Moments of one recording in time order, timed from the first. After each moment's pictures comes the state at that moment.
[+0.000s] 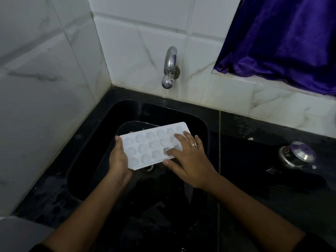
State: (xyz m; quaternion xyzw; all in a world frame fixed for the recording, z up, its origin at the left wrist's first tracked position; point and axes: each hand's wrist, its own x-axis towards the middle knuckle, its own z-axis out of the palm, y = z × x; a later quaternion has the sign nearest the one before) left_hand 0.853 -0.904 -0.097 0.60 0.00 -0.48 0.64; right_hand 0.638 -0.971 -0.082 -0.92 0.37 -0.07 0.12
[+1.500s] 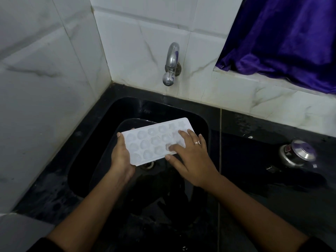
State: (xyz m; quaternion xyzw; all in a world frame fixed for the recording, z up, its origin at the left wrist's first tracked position) left_hand 0.851 -0.910 -0.097 0.58 0.02 -0.49 0.65; right_hand 0.639 -0.968 -0.081 -0.91 0.40 -0.08 0.12
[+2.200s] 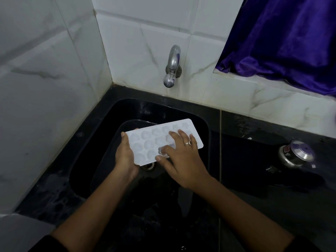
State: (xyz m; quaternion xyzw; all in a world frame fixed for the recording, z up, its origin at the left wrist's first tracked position) left_hand 0.846 -0.910 -0.086 0.59 0.02 -0.49 0.64; right_hand 0.665 -0.951 -0.076 -0.91 0.39 -0.10 0.12
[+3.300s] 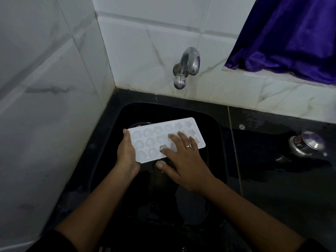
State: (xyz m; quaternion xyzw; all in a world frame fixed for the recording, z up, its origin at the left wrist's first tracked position) left_hand 0.921 -0.922 -0.076 0.59 -0.01 -0.53 0.60; right_hand 0.732 -0.939 -0.078 -0.91 0.40 -0.06 0.11
